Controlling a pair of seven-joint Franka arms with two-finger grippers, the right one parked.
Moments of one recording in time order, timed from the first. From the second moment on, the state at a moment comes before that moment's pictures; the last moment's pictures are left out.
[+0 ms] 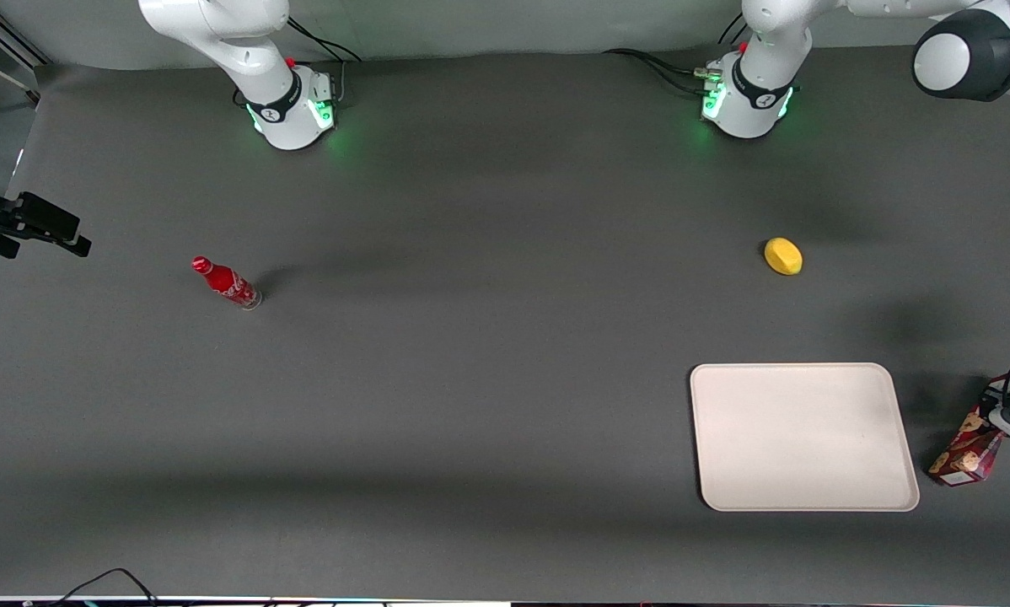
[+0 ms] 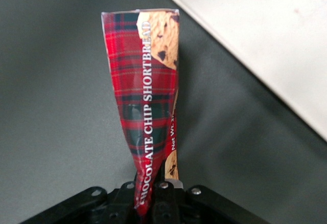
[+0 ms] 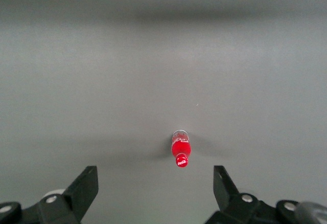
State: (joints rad) arm 0.47 0.89 -0.09 -1.28 0.01 2.32 1.22
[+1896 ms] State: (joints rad) arm 0.25 0.36 -0.11 -1.62 0.11 1.88 0.32
